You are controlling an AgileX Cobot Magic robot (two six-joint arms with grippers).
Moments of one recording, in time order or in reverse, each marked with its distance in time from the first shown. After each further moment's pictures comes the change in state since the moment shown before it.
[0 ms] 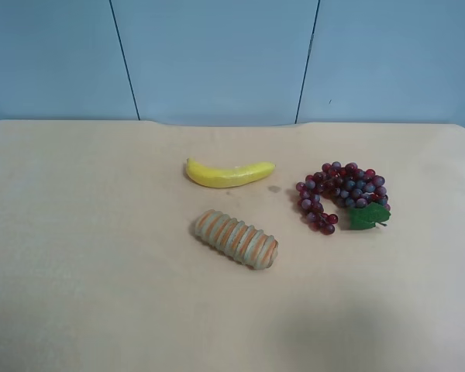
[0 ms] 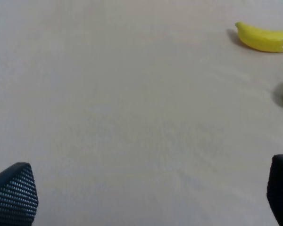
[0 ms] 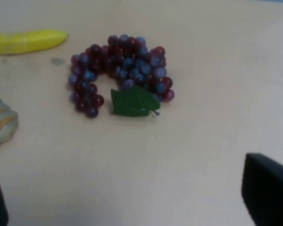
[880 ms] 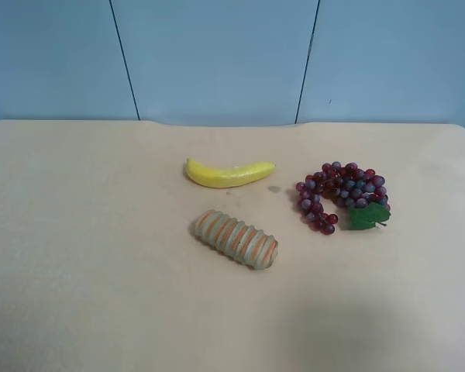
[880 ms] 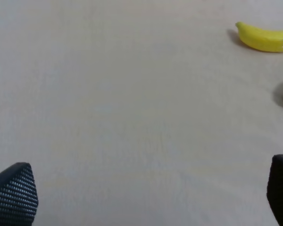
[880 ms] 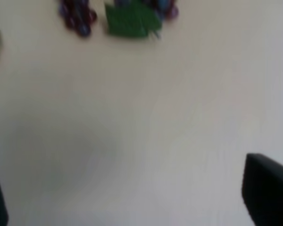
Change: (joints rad) left arm 0.000 0.000 0.000 0.000 0.000 -0.001; right arm 0.000 0.152 -0.048 -0.002 0.105 -0.018
